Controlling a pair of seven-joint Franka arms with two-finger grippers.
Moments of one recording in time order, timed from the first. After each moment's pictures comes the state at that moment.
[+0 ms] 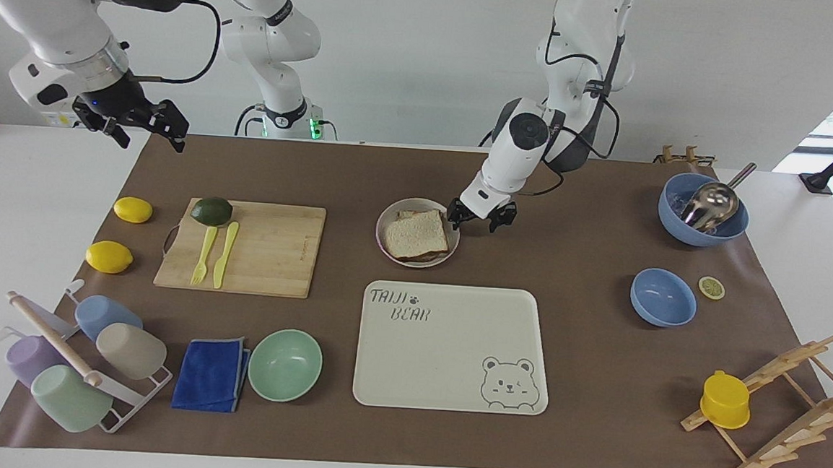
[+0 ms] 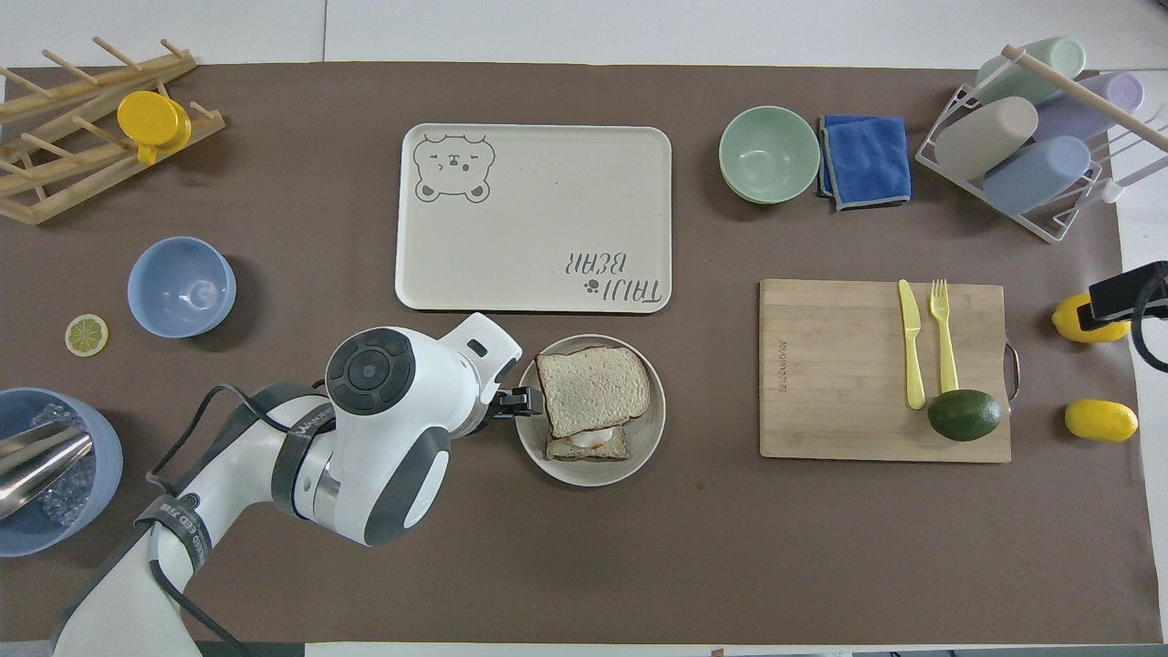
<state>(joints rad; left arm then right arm) -0.52 0.10 -0.11 -2.25 -0.23 2.33 -0.46 0.12 0.00 -0.24 -1.58 -0.01 1.44 -0.12</state>
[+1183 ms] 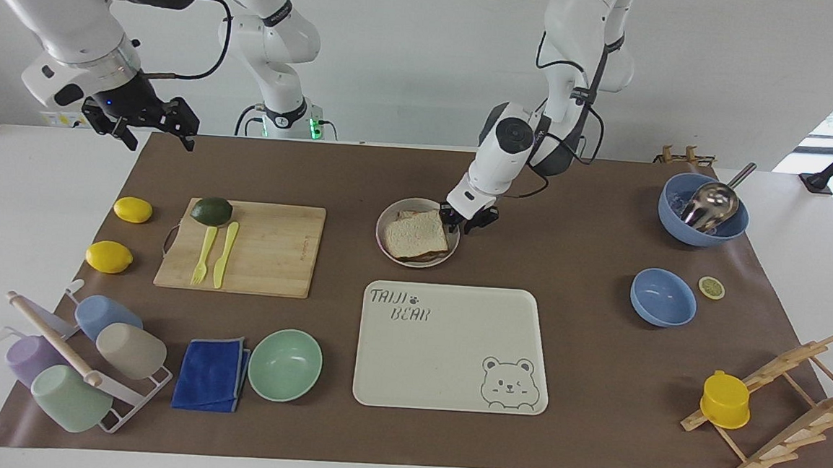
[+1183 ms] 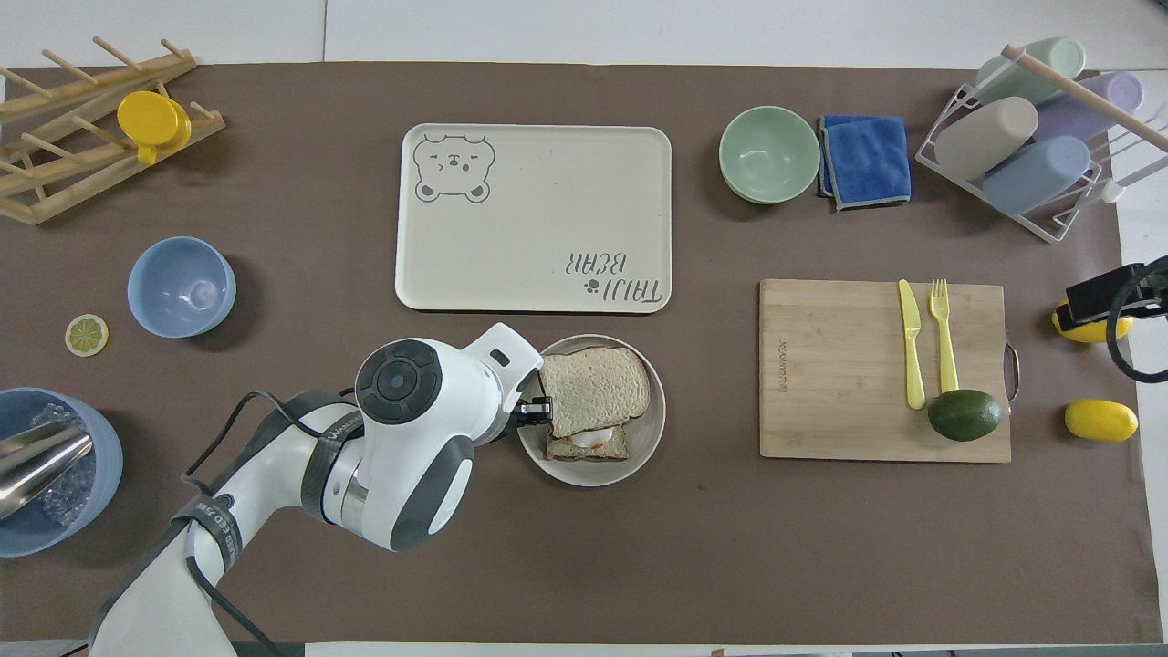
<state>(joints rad) -0.56 0.13 -0.11 -2.25 -0.26 2.37 -0.46 -0.02 0.00 -0.07 -1.56 -0.01 1.44 -0.13</state>
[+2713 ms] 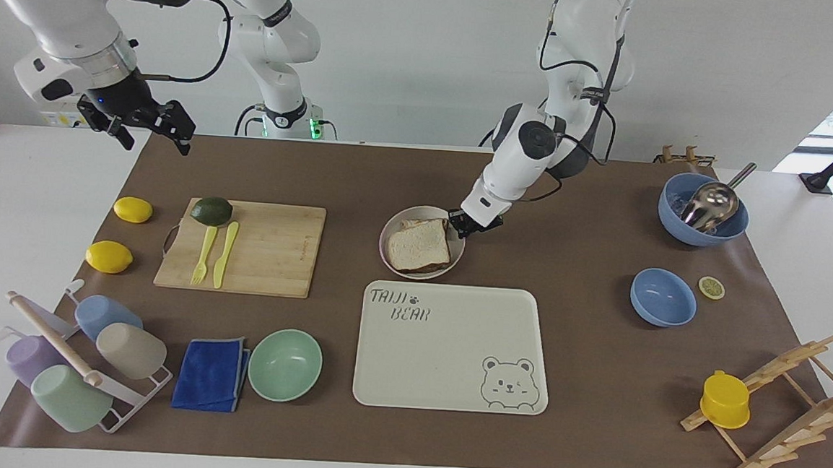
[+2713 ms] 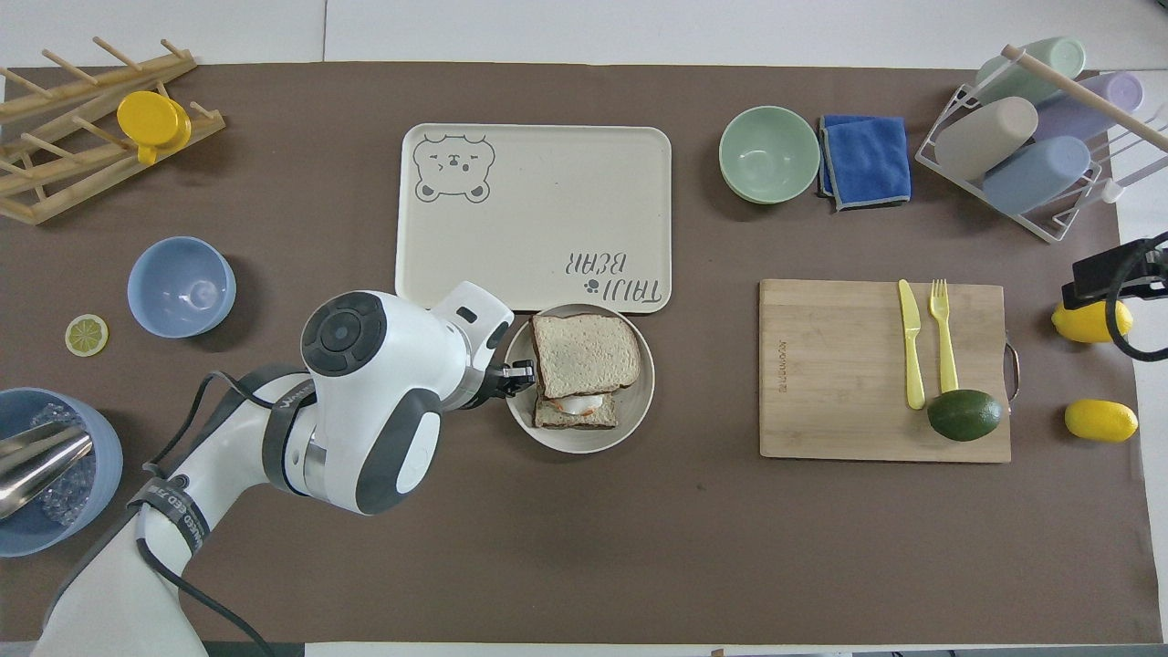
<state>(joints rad) -0.48 0.13 -0.10 -2.13 -0.33 2.28 -0.44 -0.02 0.01 -0.07 -1.55 -0.01 1.45 -0.03</state>
